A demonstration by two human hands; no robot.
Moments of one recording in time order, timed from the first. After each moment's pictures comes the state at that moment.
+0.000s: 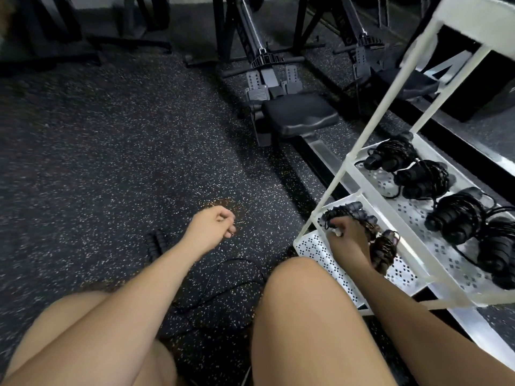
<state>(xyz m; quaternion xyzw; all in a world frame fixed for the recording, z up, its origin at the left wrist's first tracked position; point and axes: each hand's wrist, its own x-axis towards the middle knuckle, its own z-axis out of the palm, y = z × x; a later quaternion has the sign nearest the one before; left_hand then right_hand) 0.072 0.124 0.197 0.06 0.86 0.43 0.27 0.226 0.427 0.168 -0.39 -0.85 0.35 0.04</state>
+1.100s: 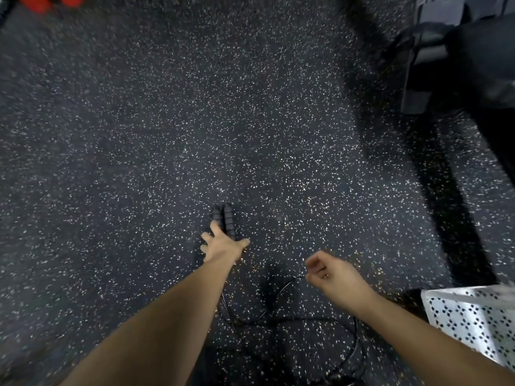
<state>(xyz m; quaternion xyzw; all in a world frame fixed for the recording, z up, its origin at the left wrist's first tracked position) -0.059 -0.015 -0.142 -0.35 0.86 0.22 0.29 0.029 0.269 -0.051 -0.05 -0.86 0.38 -0.34</state>
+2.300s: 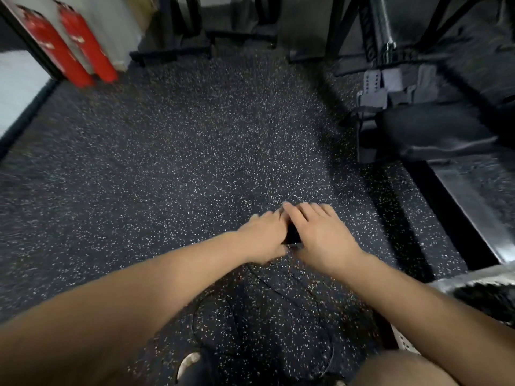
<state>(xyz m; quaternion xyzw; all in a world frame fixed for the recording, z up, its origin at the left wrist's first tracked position) -0.035 0.082 0.162 0.29 0.93 0.03 0.21 0.004 0.254 0.165 0.20 -0.98 0.05 -0.03</state>
